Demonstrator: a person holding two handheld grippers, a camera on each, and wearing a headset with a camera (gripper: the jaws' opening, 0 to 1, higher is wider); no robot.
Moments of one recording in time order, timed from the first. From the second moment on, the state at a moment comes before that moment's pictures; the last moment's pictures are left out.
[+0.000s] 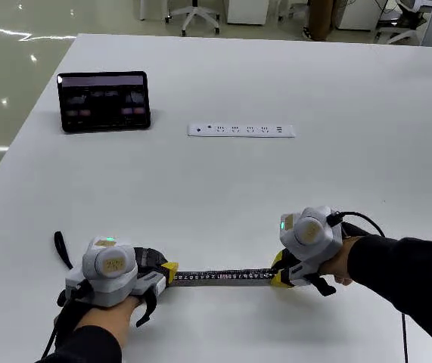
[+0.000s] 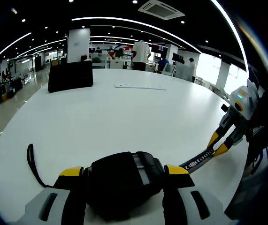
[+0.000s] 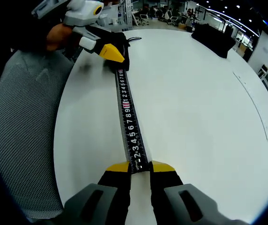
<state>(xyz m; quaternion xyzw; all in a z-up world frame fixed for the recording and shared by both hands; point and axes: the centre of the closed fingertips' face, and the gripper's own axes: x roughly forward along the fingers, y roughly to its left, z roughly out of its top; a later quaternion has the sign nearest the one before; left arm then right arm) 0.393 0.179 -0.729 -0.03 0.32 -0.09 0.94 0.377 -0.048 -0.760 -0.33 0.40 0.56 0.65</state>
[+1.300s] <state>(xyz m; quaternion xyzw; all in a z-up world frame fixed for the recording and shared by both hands) 0.393 0.178 -0.729 -0.03 0.32 -0.09 0.94 0.375 -0.027 -0.760 -0.32 0.40 0.55 0.66</state>
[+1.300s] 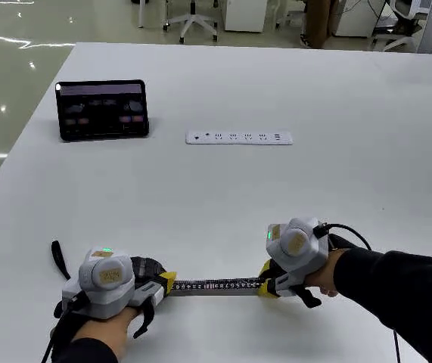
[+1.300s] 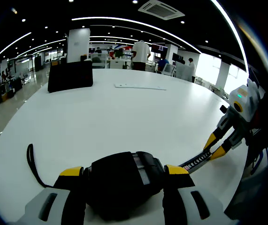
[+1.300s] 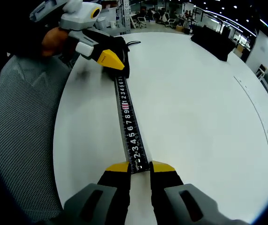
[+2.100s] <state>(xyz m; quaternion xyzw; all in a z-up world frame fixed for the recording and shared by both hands) 0.393 0.178 -0.728 -0.03 0.32 -0.09 0.94 0.375 -0.007 -0.760 -0.31 0.39 0.56 0.66</state>
